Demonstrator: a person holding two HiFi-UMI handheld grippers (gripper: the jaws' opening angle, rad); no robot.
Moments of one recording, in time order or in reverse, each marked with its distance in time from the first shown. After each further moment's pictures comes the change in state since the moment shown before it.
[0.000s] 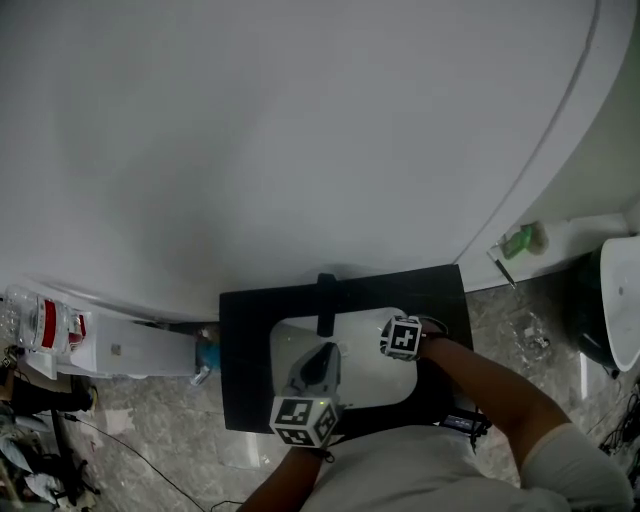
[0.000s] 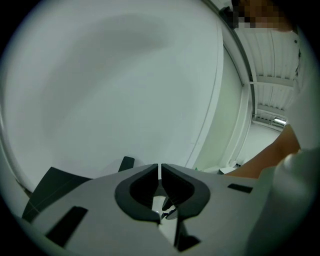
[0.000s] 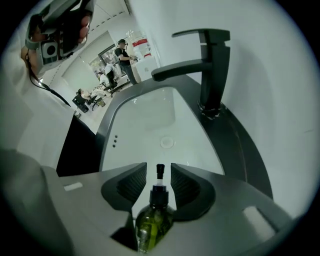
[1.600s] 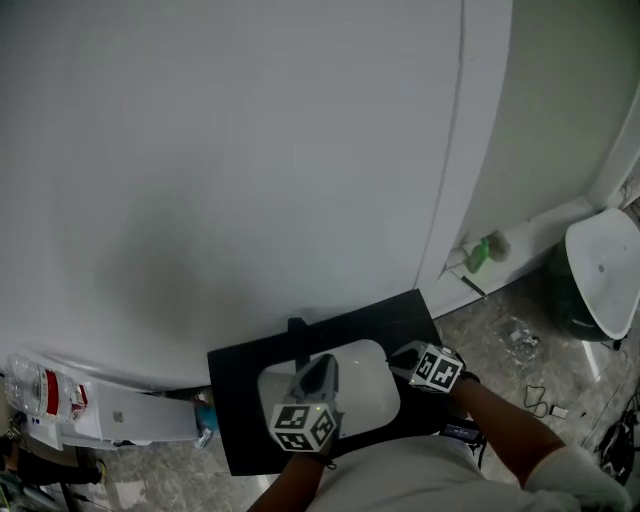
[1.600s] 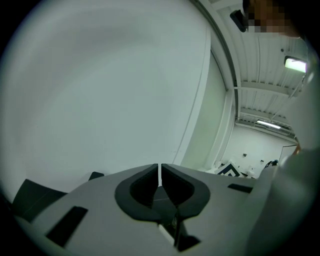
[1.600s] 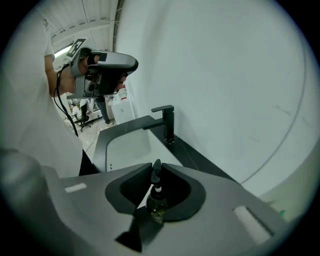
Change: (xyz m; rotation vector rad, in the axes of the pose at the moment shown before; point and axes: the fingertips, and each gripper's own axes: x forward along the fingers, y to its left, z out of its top) left arm 0.030 -0.072 0.036 0.059 -0.035 -0.179; right arm -0.153 0.030 -0.039 0.183 -0.505 -0.373
